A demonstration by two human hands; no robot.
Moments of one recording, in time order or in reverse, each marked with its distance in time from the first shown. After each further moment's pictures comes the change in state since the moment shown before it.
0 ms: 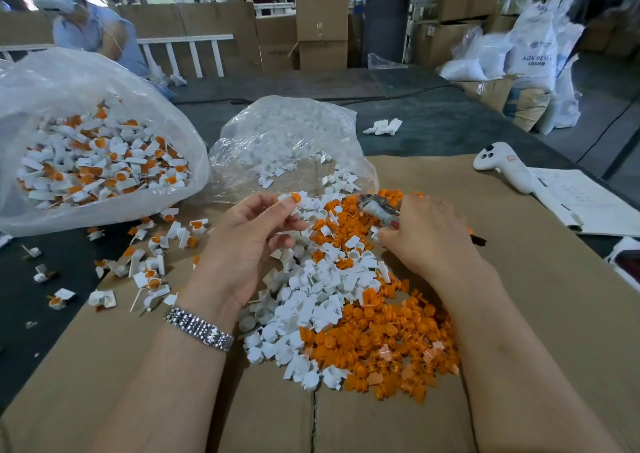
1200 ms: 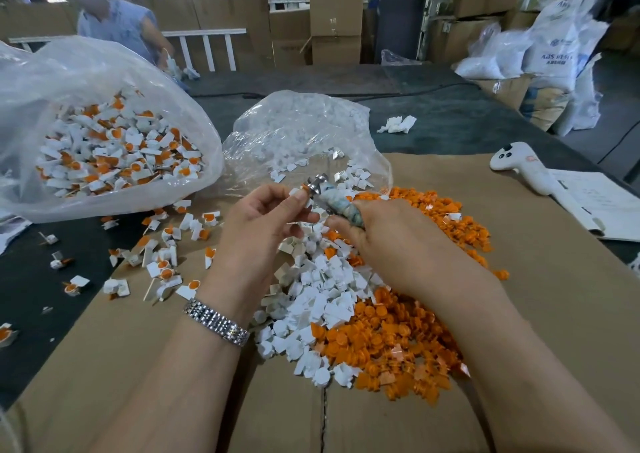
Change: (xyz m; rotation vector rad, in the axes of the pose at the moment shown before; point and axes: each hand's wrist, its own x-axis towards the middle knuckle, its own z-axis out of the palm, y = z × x) left_hand 0.005 -0.011 -0.004 0.131 0.042 0.166; right_hand -0.022 -0.040 -0.008 0.174 -0.044 -0.421
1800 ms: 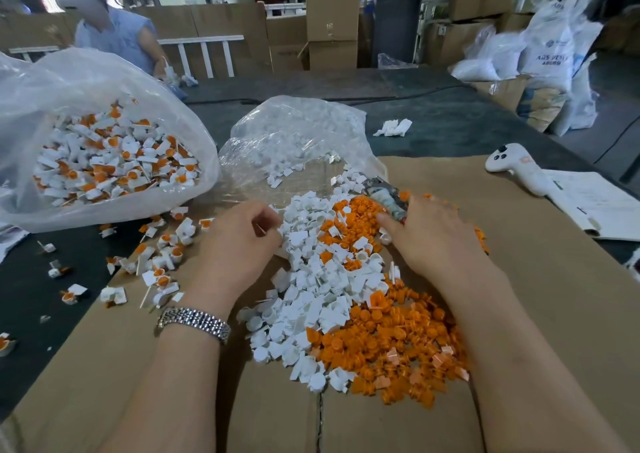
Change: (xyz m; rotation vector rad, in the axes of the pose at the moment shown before) left_hand 0.007 0.002 -0.027 1.133 0.098 0.138; right_hand 0.010 0.046 0.006 -0.115 0.069 0.448
